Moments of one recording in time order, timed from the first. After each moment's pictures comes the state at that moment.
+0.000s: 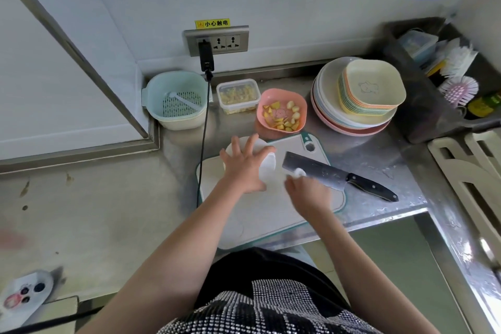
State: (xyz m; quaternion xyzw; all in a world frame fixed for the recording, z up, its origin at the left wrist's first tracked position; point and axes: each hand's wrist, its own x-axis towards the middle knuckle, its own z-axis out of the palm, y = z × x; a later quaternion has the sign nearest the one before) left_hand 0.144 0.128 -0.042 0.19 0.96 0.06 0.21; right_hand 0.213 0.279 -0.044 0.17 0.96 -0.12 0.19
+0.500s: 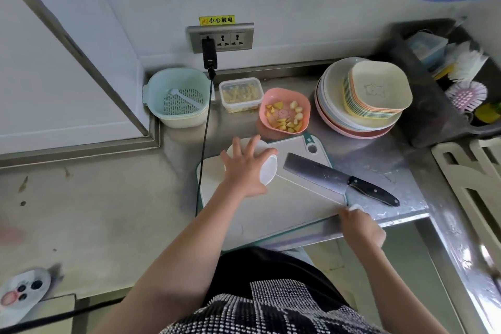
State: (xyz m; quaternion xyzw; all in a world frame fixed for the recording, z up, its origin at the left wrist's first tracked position) left_hand 0.146 0.127 -0.047 0.19 0.96 0.06 0.18; right_hand 0.273 0.366 -0.074 0.38 0.89 -0.07 0.24
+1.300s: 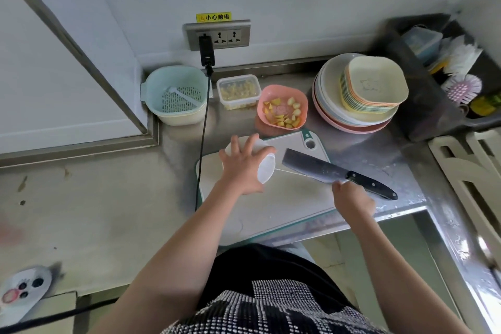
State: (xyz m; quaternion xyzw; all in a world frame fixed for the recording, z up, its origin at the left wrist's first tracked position) left_hand 0.150 0.123 -0.048 0.20 0.96 0.06 0.18; right_hand 0.232 0.360 -0.059 0.34 0.91 -0.06 0.22
